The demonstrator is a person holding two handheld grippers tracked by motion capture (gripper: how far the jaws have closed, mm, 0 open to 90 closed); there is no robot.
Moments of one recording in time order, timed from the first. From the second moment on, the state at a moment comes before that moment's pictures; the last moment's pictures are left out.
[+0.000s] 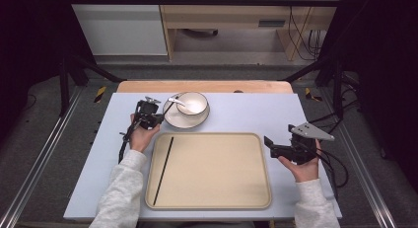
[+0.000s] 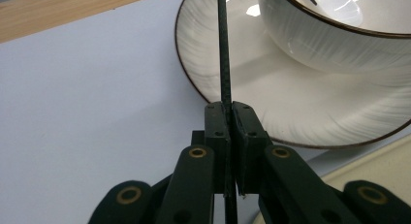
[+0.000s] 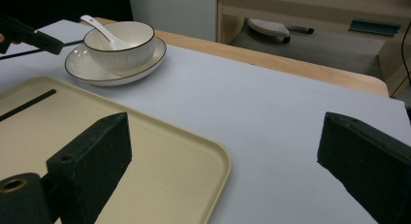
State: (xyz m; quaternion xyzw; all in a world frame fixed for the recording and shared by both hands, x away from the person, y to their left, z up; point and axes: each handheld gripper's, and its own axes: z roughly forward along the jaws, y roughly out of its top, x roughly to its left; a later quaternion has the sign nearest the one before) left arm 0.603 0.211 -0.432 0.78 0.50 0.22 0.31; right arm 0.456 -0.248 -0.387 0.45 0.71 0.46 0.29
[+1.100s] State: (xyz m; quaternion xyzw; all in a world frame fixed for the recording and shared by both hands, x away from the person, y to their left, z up) left arm 0.465 0.235 -0.402 0.68 0.56 0.29 0.37; right arm 0.451 -0.250 -0.385 0.45 0.70 0.47 0.29
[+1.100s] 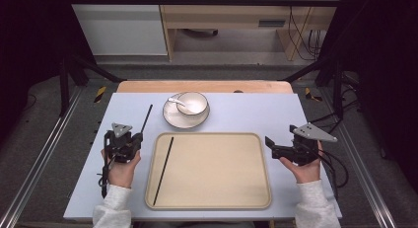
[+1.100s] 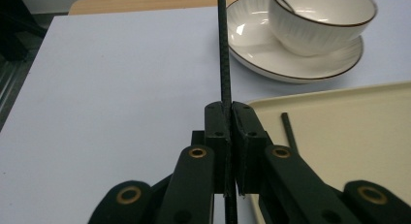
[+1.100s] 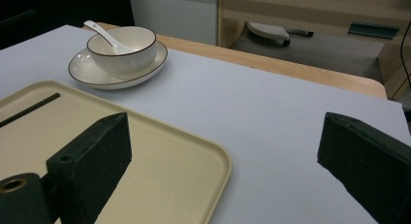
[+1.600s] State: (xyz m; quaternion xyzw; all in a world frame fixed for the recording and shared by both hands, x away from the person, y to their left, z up) left arm 0.413 0.200 -0.432 0.67 0.57 0.26 0.40; right arm 0.450 -0.250 -0.385 0.45 0.70 0.47 0.29
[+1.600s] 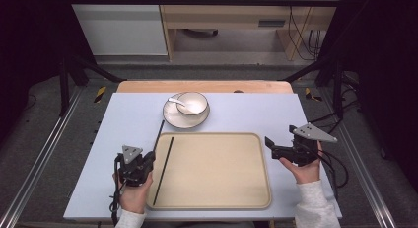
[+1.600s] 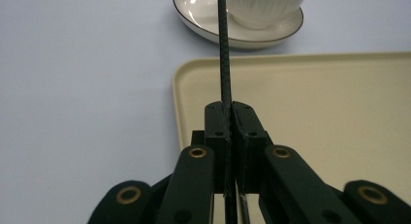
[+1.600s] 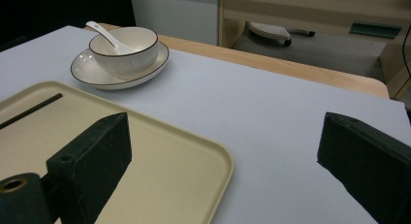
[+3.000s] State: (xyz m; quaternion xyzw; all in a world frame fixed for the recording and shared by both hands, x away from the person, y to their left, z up) left arm 0.412 0.153 -0.471 0.71 0.56 0.21 0.37; right arm 0.452 -0.245 -0.388 0.45 0.71 0.47 0.29
